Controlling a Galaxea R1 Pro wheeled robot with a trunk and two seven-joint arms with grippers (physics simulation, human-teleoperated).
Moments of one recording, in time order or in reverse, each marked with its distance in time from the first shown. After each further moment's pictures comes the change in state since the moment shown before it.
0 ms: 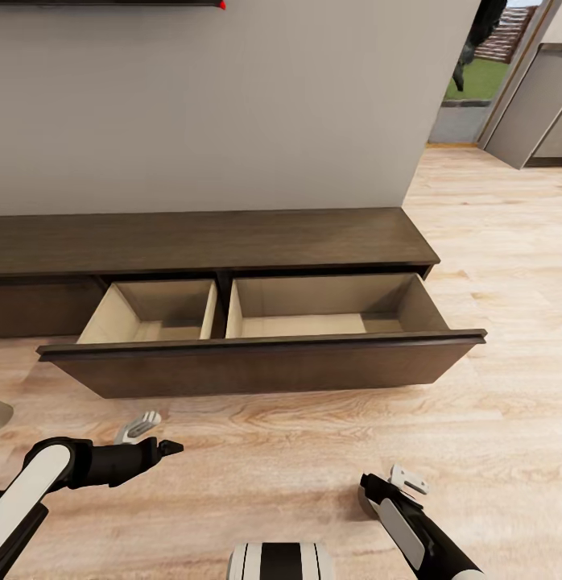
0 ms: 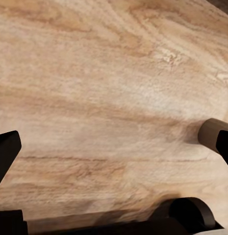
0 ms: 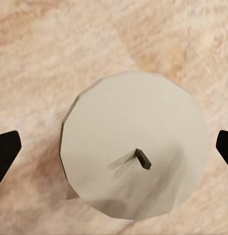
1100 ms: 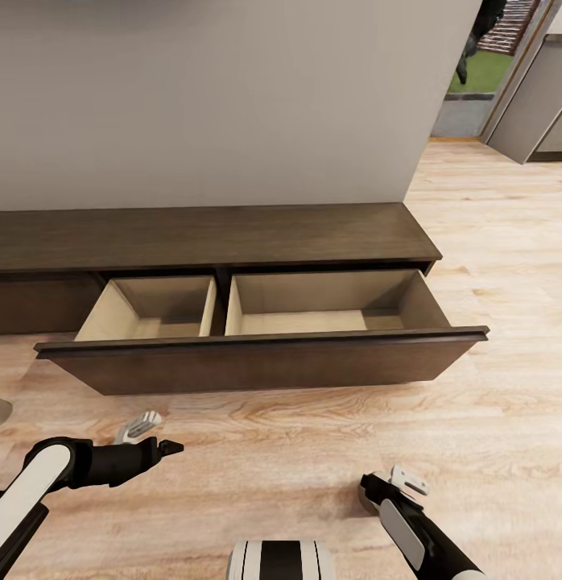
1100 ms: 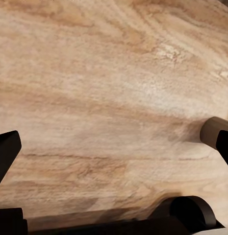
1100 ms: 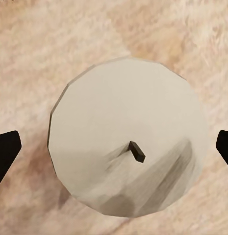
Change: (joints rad) left arm 0.000 -0.001 0.000 0.000 0.001 0.000 -0.001; right arm 0.000 0.000 0.000 0.005 -0.002 -0.006 0.000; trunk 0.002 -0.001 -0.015
